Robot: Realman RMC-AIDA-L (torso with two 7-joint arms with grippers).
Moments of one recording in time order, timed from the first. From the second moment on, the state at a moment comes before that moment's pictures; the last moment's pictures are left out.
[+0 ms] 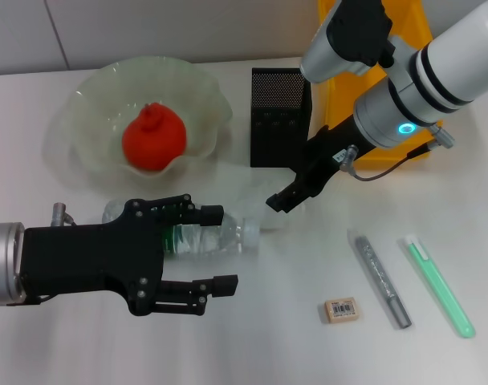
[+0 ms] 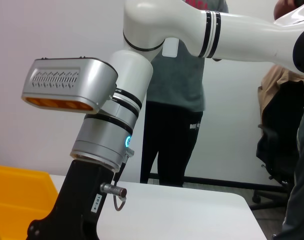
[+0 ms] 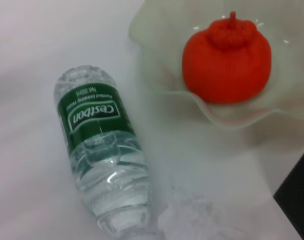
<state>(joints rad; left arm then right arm) -0.36 -2.07 1.19 0.90 1.61 1.71 -1.31 0.81 2.08 -1.25 -0.94 -2.44 -1.33 2.17</state>
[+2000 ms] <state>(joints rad) -0.35 -2.07 1.19 0.90 1.61 1.71 -1.30 0.86 2.09 -1.29 -0.74 -2.39 -1.17 2.16</state>
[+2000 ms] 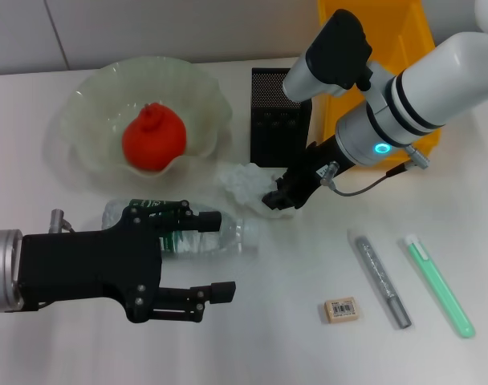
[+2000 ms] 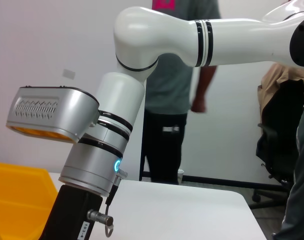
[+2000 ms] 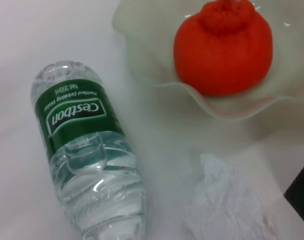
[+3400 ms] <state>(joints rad) -0.34 -2.07 1.20 0.90 1.61 1.71 -1.30 0.51 2.09 -1.46 -1.44 -2.38 -1.30 2.28</state>
